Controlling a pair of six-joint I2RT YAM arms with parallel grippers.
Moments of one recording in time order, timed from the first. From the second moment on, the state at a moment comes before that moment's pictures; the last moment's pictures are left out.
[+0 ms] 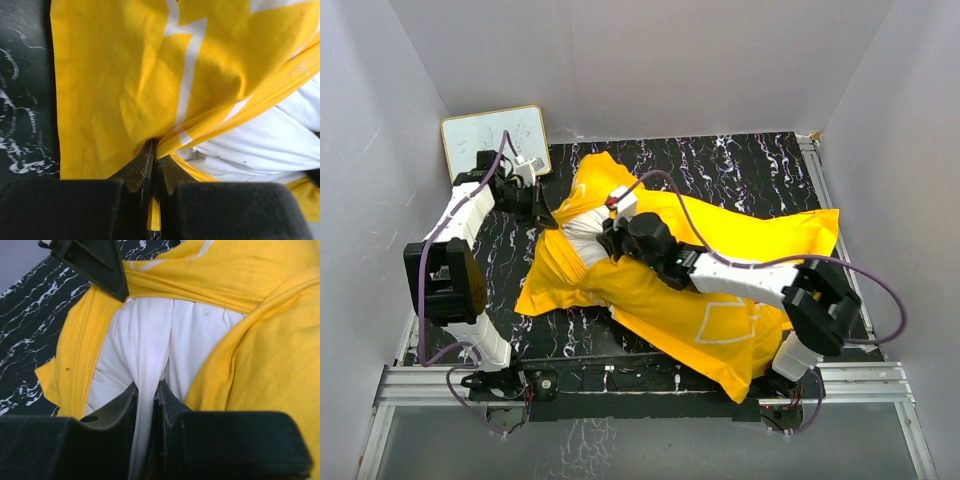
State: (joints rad) left arm 0.09 1.73 1.41 -0.86 0.65 0.10; right arm 0.94 1.66 1.09 0.24 0.15 0.16
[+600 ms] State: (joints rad) left arm -0.01 1.77 1.34 -0.79 0.60 0.11; right arm 0.89 1.51 0.97 0.27 0.02 0.26
